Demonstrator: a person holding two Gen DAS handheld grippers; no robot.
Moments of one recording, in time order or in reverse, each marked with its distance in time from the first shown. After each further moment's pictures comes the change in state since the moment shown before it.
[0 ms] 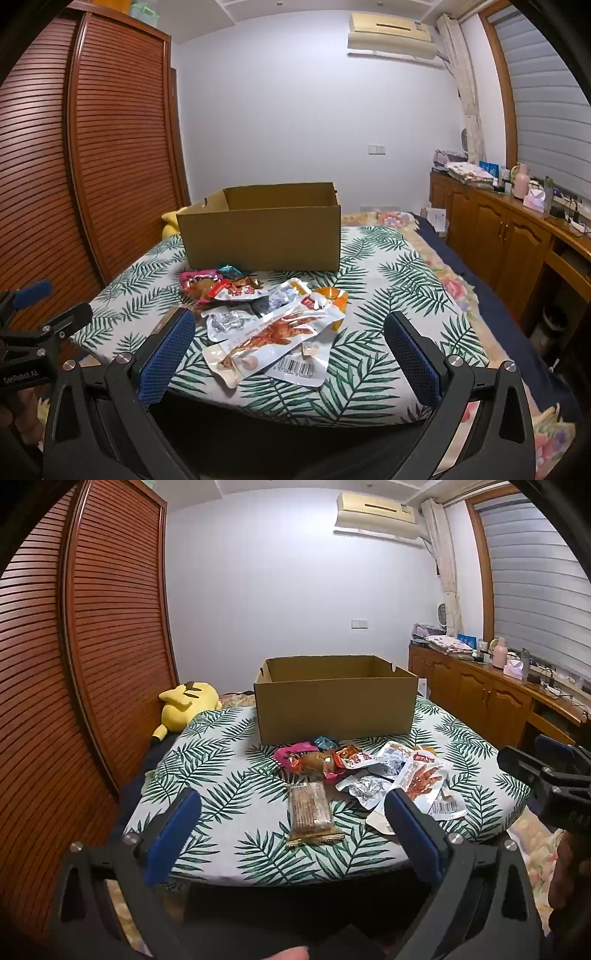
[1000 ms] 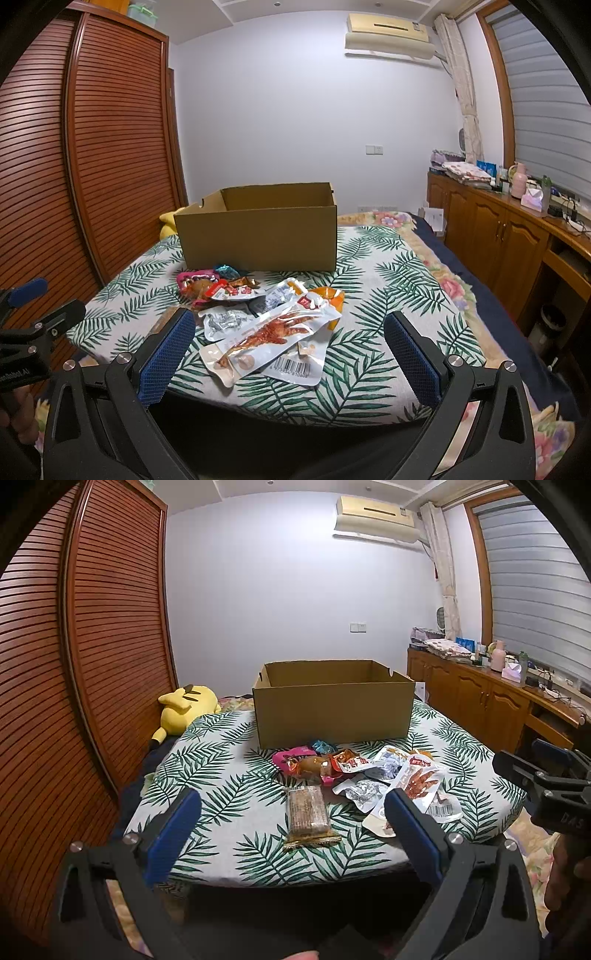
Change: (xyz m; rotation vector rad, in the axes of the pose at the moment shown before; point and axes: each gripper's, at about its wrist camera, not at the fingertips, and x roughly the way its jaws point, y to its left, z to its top) left arm -0.007 0.002 0.006 -0.002 -0.006 -0.001; right arm 0.001 -0.001 -0.002 -0.003 0.005 -0.004
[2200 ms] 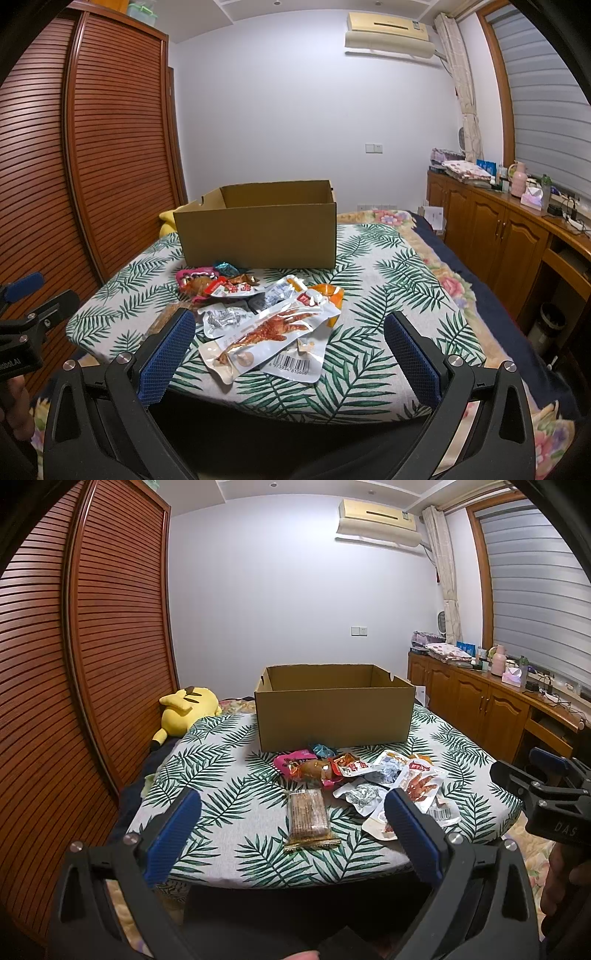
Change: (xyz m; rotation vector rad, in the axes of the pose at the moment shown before) left arm -0.005 -0.002 0.006 -0.005 -0.009 -0.002; right arm -0.001 -0.002 -0.001 0.000 0.003 -0.001
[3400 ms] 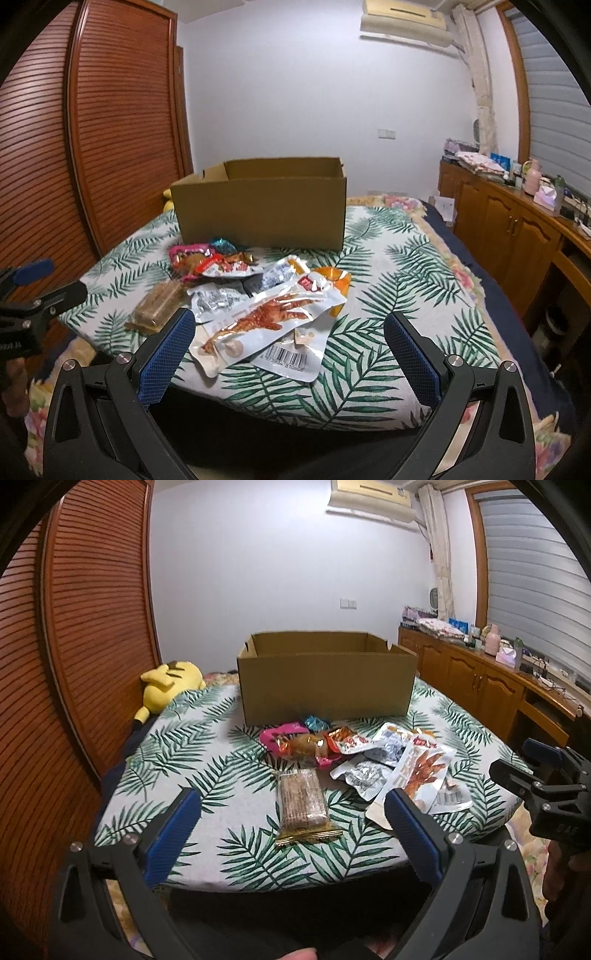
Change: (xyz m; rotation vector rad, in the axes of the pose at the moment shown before) left arm 0.059 0.007 -0.011 0.005 0.122 -0.065; right arm 0.044 -0.008 -0.012 -0.050 0.093 0.040
